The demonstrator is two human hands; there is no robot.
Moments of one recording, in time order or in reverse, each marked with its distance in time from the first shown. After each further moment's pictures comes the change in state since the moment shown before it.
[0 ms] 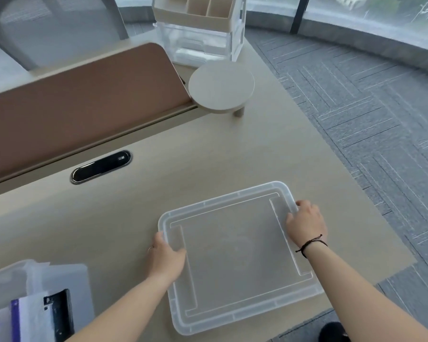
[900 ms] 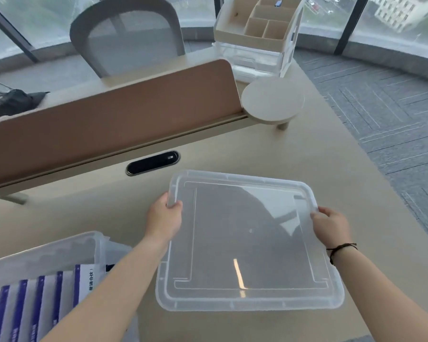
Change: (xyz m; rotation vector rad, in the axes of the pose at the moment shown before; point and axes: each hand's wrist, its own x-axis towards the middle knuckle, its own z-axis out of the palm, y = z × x) left_hand -0.001 0.021 -0.124 -0.452 0.192 0.224; right_hand -0.022 -0.052 -0.009 0.532 -0.131 0.053
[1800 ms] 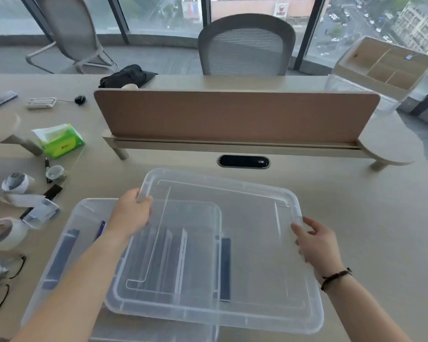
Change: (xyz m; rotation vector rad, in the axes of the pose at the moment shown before) left_hand -0.005 -0.132 -0.299 -0.015 0.264 -0.080; right_hand -0.204 -0.096 0.179 0.004 -0.256 -0.257
